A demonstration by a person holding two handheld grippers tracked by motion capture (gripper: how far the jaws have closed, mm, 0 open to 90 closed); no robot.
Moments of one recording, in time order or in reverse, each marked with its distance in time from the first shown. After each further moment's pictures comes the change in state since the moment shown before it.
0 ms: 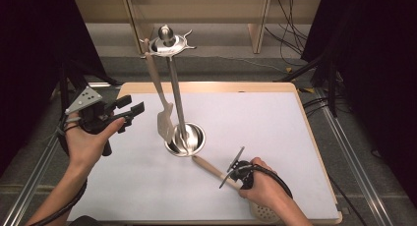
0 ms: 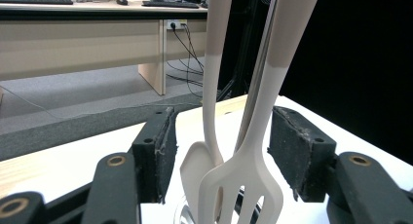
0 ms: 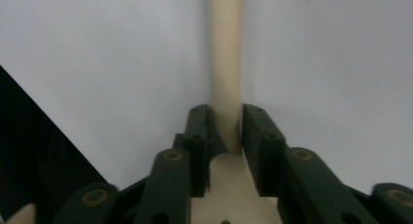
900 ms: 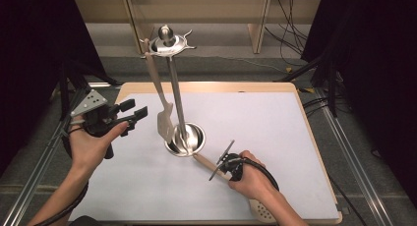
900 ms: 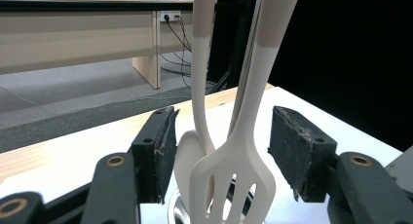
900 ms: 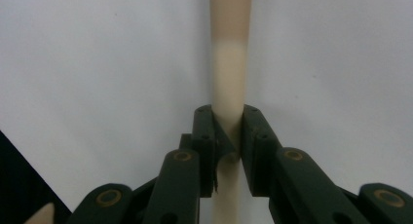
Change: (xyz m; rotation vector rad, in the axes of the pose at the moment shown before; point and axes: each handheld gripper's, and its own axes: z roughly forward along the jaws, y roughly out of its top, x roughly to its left) left arm -0.004 -0.006 0.004 0.026 -0.028 0.027; right arm 0.002 0.030 0.002 -0.078 -0.009 0.021
